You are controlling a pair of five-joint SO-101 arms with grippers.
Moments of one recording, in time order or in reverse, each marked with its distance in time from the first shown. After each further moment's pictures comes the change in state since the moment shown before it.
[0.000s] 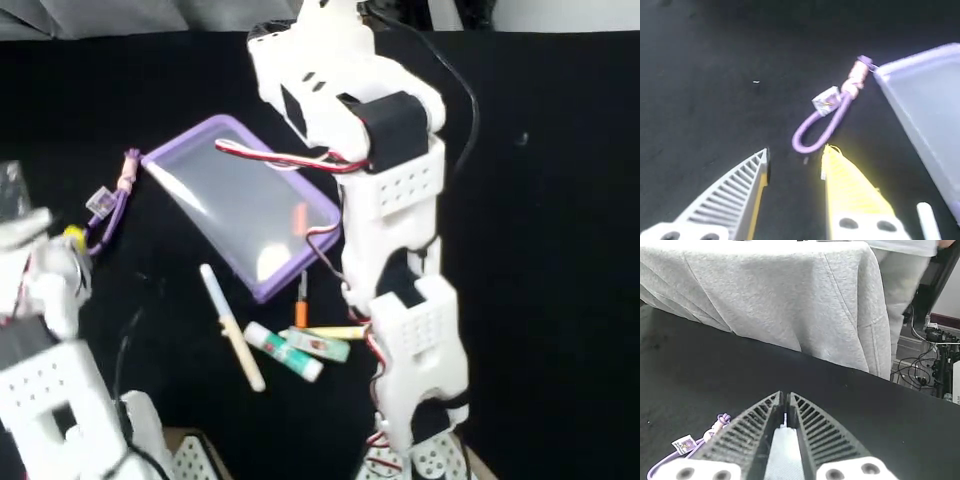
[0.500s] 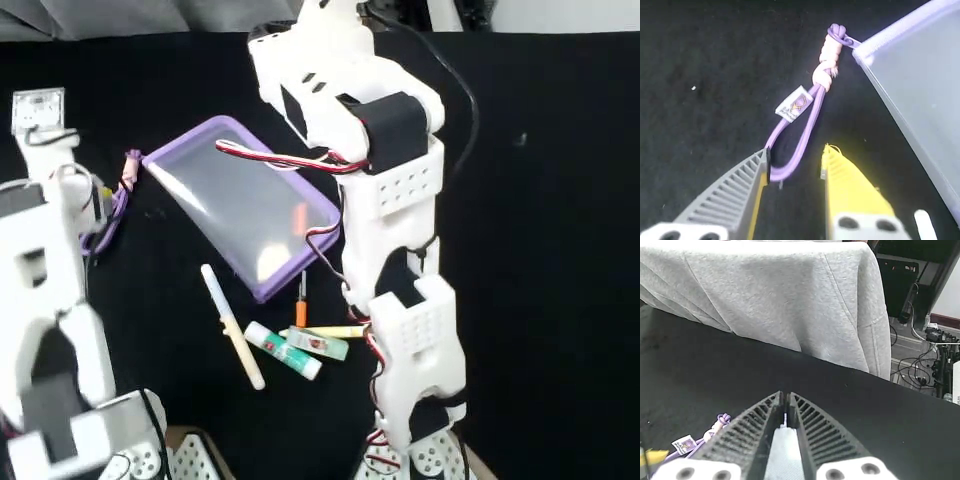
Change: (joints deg) left arm 6.7 48.2 -29.5 0.0 -2.6; right arm 0.0 0.0 0.0 0.0 0.0
